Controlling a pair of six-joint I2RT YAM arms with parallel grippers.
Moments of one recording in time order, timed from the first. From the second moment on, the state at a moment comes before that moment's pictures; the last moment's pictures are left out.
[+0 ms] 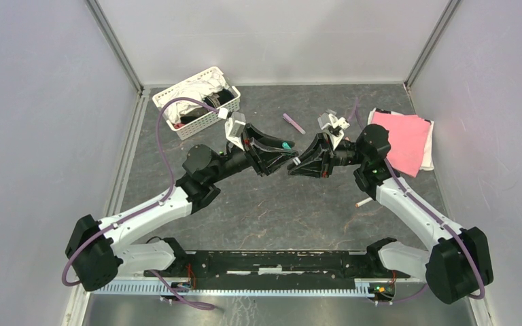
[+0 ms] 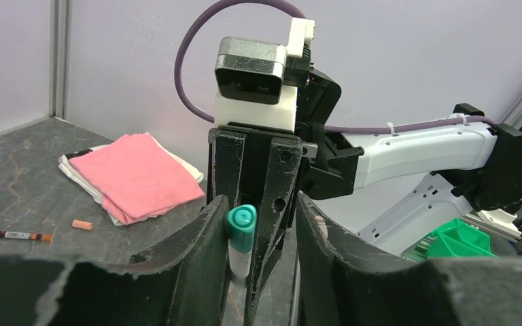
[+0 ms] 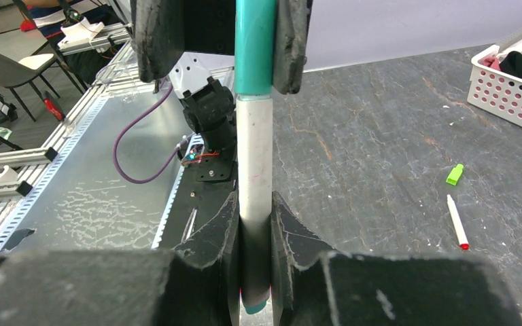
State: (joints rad) left arm -0.83 1.15 0.80 0.73 0.40 -0.52; right arm 0.39 1.14 0.75 0.54 -1.26 0.35
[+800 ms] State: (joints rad) left arm -0.83 1.17 0.83 0.68 0.40 -0.52; right arm 0.39 1.15 0.75 0.56 -1.26 0.35
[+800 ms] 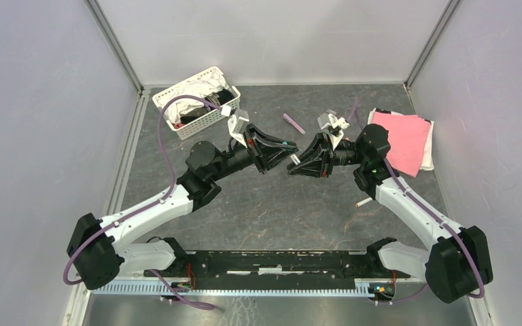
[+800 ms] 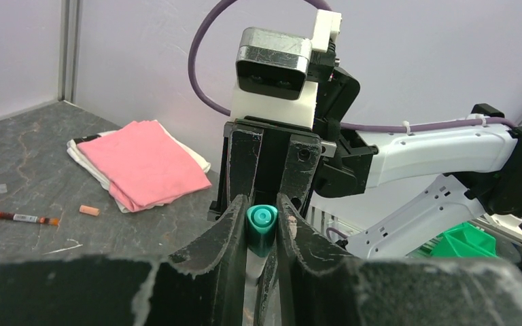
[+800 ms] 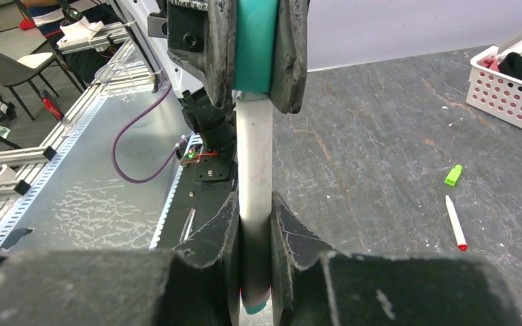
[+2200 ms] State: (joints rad) left arm -0.83 1.15 0.84 0.63 0.30 -0.57; right arm 0.39 1.16 0.75 0.51 -1.25 0.33
